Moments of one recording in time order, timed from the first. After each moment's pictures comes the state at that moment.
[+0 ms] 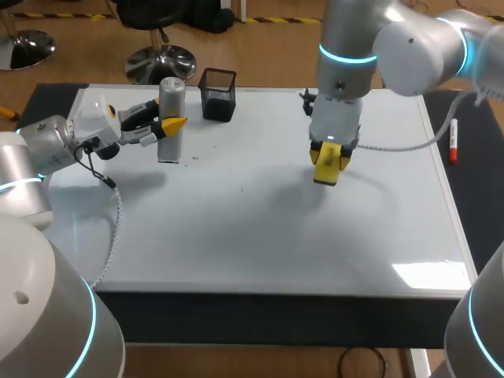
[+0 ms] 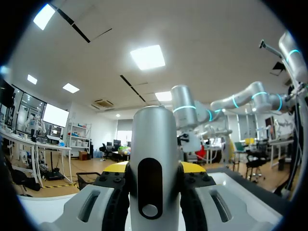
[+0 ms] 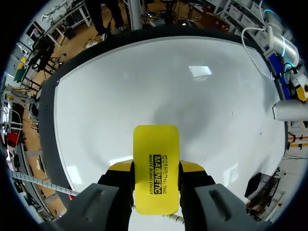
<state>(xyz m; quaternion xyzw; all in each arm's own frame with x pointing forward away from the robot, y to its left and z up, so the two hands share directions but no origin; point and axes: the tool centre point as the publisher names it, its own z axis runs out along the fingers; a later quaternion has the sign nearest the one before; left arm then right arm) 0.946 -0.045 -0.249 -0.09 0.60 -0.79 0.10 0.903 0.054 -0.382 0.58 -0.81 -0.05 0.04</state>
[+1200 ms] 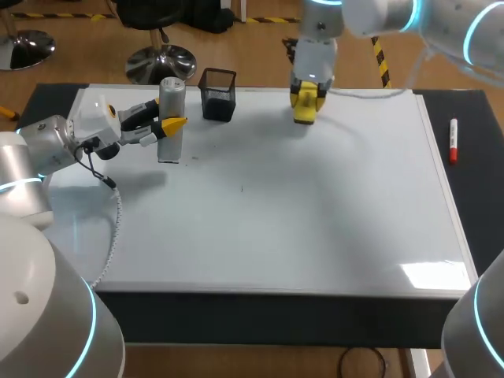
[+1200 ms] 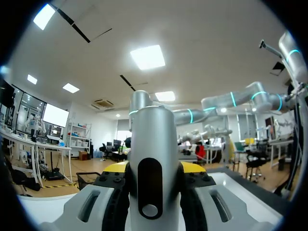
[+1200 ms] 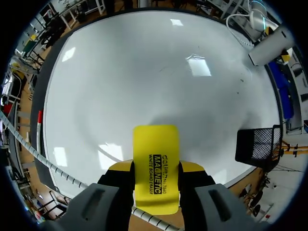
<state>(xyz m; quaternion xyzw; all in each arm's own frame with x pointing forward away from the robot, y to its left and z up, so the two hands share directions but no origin) 0.946 -0.046 -0.249 -0.09 0.60 -0.79 0.10 1.101 0.095 -0.395 0.64 -0.76 -0.06 0.03</state>
